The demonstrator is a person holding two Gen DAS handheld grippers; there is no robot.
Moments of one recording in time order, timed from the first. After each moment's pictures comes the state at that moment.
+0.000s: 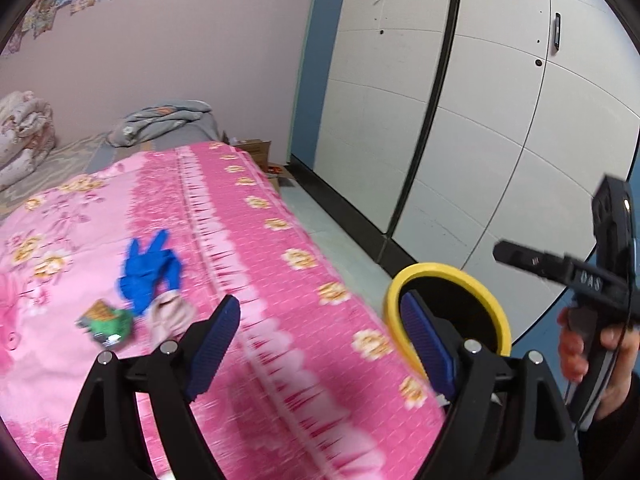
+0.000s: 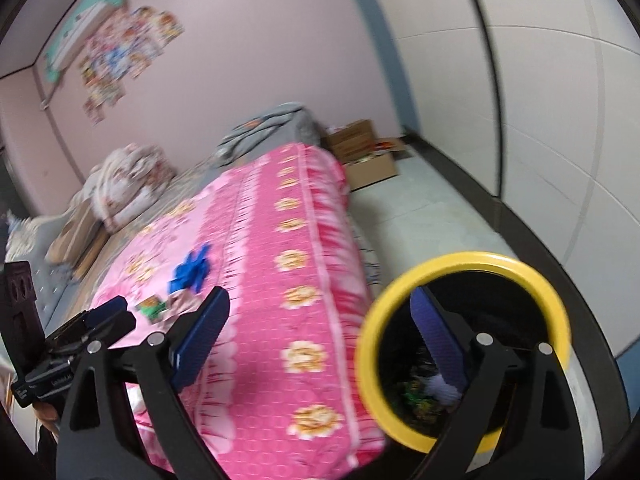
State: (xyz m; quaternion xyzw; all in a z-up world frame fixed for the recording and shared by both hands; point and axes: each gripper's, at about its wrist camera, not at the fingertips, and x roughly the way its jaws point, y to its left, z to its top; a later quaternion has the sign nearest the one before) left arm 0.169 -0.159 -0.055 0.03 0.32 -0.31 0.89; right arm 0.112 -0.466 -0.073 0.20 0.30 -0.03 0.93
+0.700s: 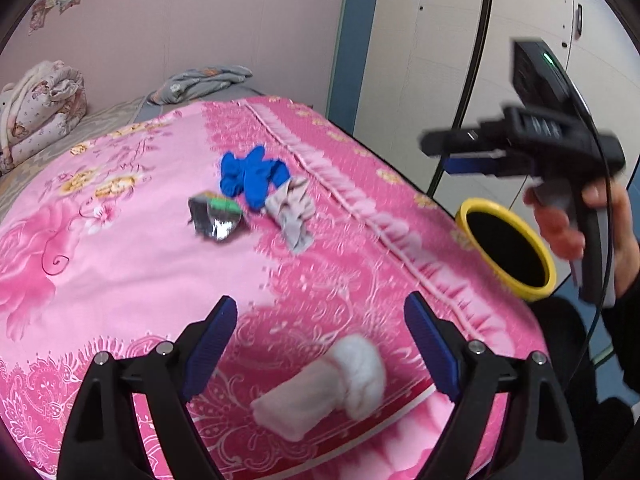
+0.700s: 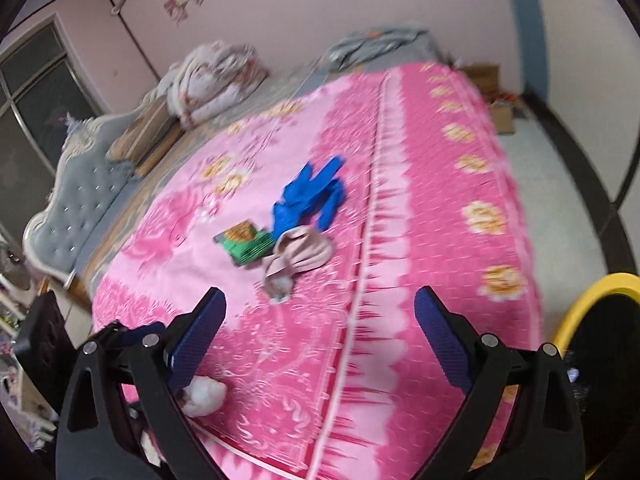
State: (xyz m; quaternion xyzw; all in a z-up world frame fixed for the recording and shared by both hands) left arm 0.156 -0.027 -0.128 0.05 0.37 -0.28 0.89; right arm 0.246 -0.300 -0.106 0.15 0.42 0.17 0.88
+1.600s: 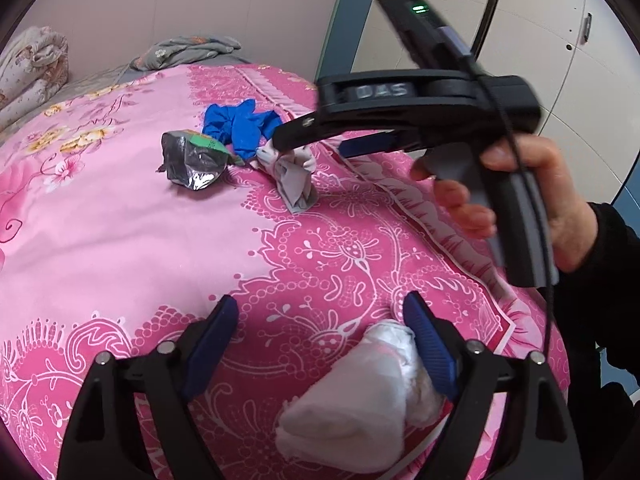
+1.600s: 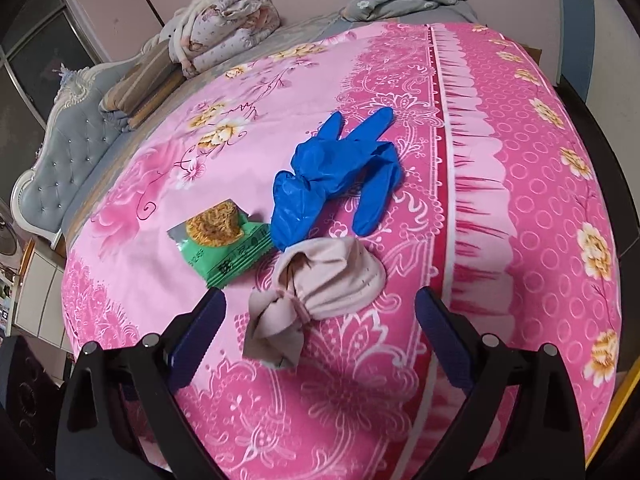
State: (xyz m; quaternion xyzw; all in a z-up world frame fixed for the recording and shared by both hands) left arm 0.183 -0.026 -0.180 0.02 0.40 -0.31 0.86; right arm 0.348 -0.219 -0.181 0.09 0.47 0.18 0.86
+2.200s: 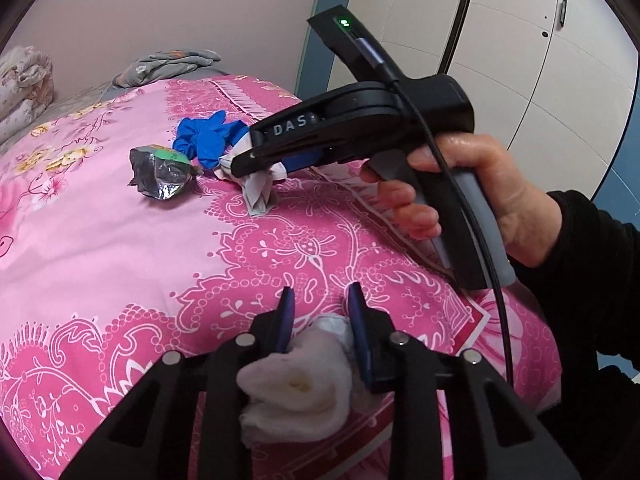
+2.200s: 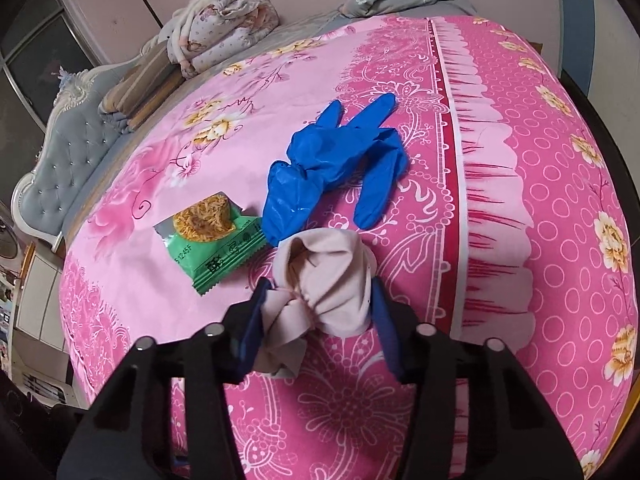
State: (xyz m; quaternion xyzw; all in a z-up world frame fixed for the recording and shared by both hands) left arm 0.165 -0.040 -0.175 0.03 0.38 -0.34 0.86; right arm 0.351 -0.216 -0.196 0.10 0.47 0.19 0.85
